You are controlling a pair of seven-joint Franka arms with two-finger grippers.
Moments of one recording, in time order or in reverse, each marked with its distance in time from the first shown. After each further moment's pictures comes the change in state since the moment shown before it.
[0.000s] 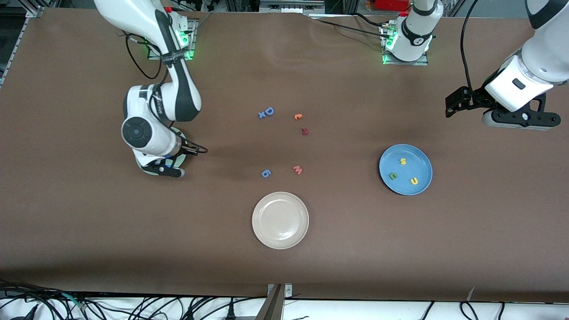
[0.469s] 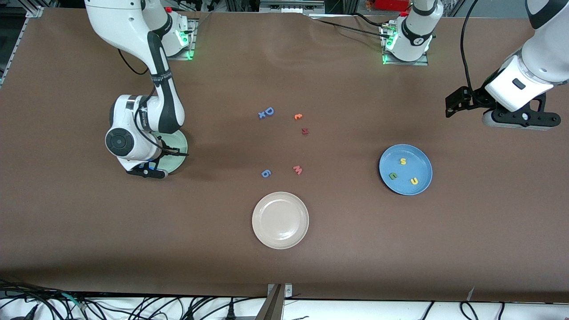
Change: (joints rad) left arm 0.000 0.000 0.000 0.000 0.000 0.000 0.000; right arm -0.071 0.074 -0.018 -0.049 0.000 0.066 -0.153
